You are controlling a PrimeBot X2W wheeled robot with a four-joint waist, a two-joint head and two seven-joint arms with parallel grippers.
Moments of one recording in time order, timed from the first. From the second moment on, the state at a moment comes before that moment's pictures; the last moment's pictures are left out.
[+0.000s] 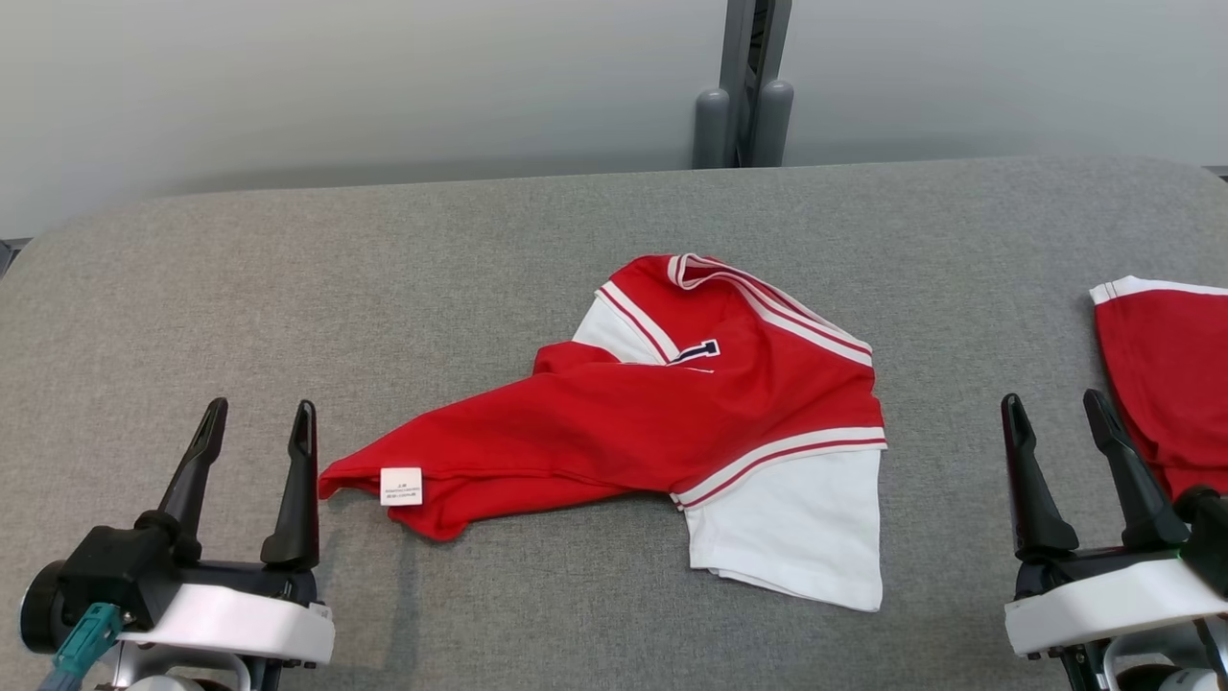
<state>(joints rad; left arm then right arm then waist) -0.03 0.37 -0.24 -0.06 -0.47 0.18 -0.22 0.01 -0.05 -0.03 -0.12 0.22 0.13 -0.04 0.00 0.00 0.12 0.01</state>
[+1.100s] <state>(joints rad) -0.13 0.45 -0.34 0.19 -0.59 -0.03 0.00 -0.03 -0.05 -0.02 -0.11 0.24 0.13 -0.04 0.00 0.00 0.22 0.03</state>
